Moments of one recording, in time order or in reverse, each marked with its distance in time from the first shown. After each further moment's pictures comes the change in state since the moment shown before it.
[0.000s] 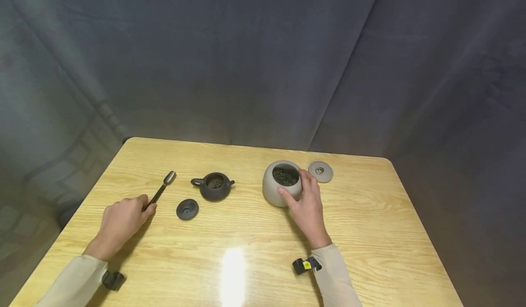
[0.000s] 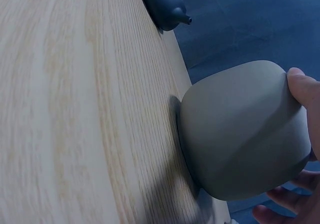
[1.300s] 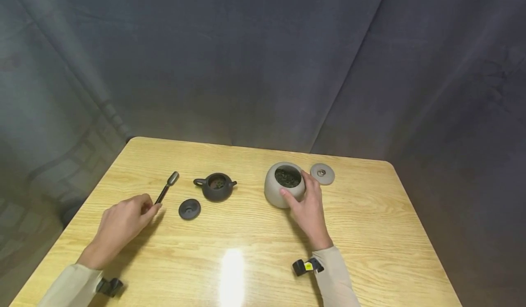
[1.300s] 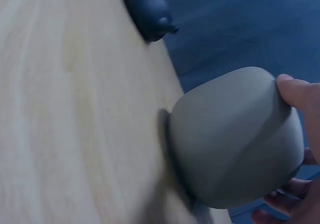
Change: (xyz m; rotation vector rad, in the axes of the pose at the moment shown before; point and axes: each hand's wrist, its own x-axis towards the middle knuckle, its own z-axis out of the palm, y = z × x) left_hand -0.011 0.017 -0.019 -0.096 0.061 -0.001; right_hand 0.000 -0.004 -0.003 0.052 -0.029 0.051
